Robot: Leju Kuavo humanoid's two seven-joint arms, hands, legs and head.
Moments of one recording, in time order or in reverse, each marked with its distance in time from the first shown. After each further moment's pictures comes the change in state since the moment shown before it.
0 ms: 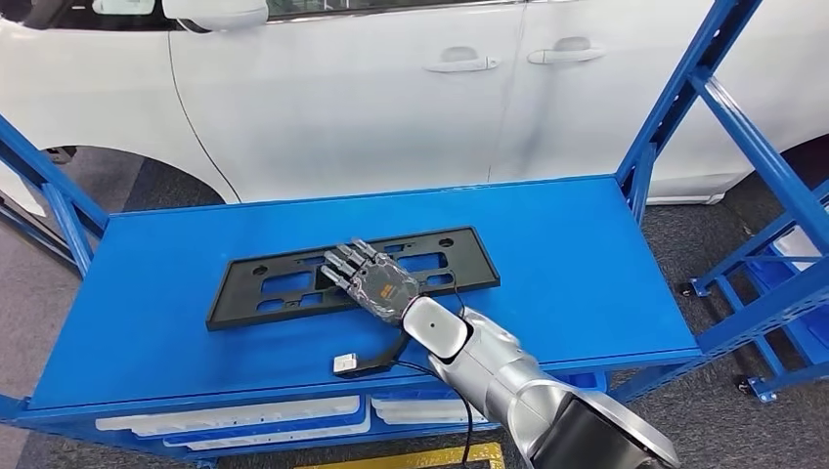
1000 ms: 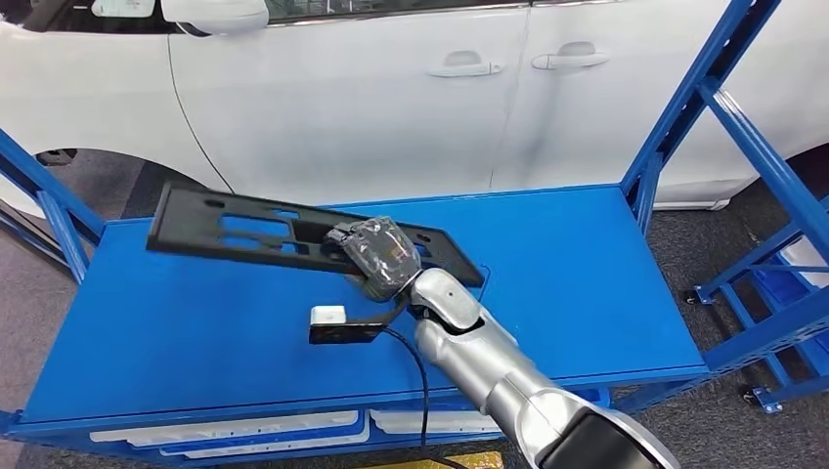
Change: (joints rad) left arm 0.019 0.005 0.003 0.000 0.024 -0.039 -0.132; right arm 0.106 -0.037 -0.246 -0.402 -0.683 0.091 -0.390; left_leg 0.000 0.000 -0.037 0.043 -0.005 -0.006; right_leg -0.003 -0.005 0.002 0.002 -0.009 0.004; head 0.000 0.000
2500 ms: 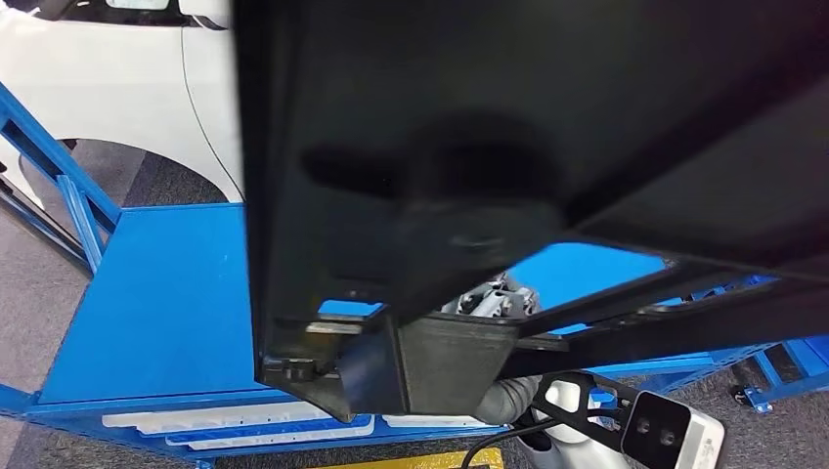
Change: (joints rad) left arm -0.004 0.027 0.018 0.000 -0.005 -0.005 0.145; right arm 0.419 -0.204 -0.066 -1.167 -1.017 0.825 -0.252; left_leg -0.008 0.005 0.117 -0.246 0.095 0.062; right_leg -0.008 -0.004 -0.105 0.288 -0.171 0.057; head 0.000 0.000
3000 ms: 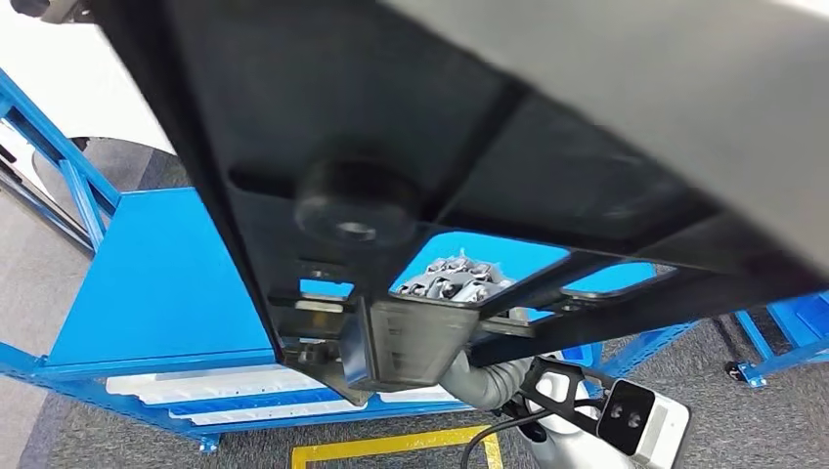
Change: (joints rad) left arm 0.005 0.004 0.000 0.000 -0.006 -0.001 0.019; right arm -0.016 -0.023 0.006 0.056 0.027 -0.056 -0.005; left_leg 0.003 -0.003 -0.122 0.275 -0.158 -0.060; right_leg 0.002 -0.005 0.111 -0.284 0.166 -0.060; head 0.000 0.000
